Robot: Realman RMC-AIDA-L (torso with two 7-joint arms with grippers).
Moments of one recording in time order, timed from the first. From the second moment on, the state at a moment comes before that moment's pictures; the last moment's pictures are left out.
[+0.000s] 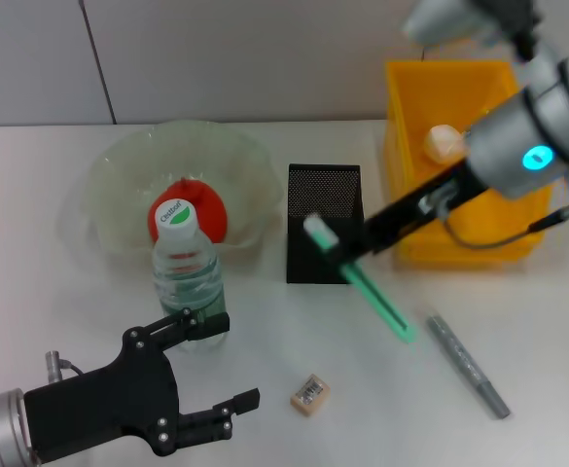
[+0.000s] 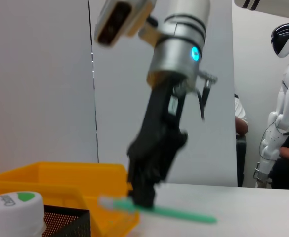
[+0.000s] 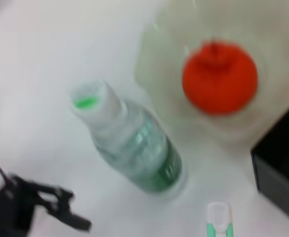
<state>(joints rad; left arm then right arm) -0.28 -2.06 1.11 0.46 1.48 1.63 -0.74 0.80 2.08 1.91 1.28 0.79 -1.63 2.69</state>
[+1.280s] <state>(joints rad) -0.27 -2.07 1.11 0.46 1.48 1.63 -0.75 0.60 2.08 2.06 1.03 1.43 -1.20 1.80</state>
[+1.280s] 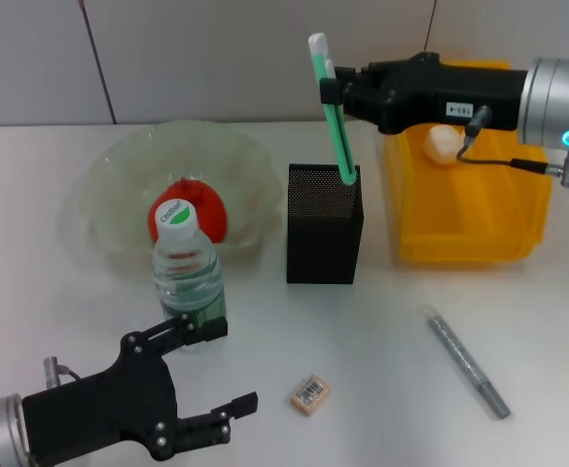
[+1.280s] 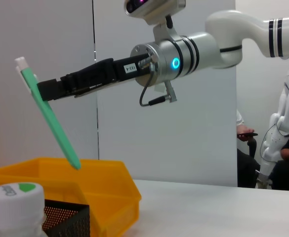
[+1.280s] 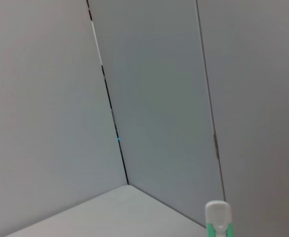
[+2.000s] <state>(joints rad) -0.27 -2.06 1.11 0.46 1.48 1.63 -0.74 0.63 2.08 2.06 0.74 1.66 -1.16 1.32</state>
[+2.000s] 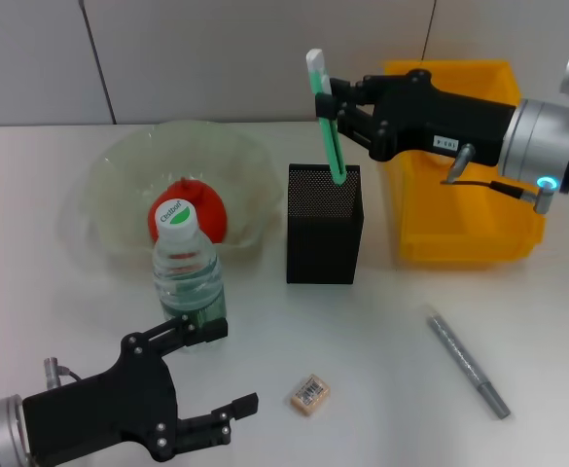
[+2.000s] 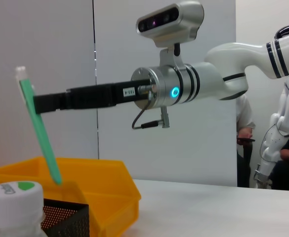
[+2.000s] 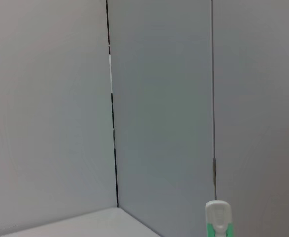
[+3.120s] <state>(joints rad) -0.27 -2.06 1.11 0.44 1.48 1.63 -0.74 0.67 2.09 2.06 0.53 1.75 -1.12 1.10</state>
